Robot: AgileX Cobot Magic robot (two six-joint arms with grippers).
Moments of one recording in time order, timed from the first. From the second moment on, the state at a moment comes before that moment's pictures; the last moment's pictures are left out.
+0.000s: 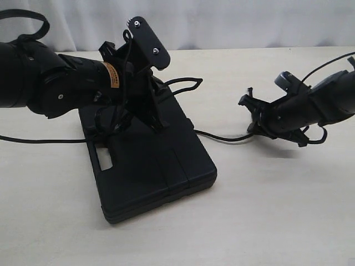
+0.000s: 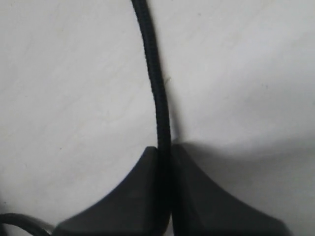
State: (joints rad) left arm -0.65 1.67 -0.96 0.14 0.02 0.28; right arm 0.09 2.04 -0.99 1.02 0.26 -0.36
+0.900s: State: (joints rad) left arm -0.62 1.67 -0.96 0.13 -0.01 0.28; right arm 0.20 1.97 -0.98 1.13 0.18 -1.04
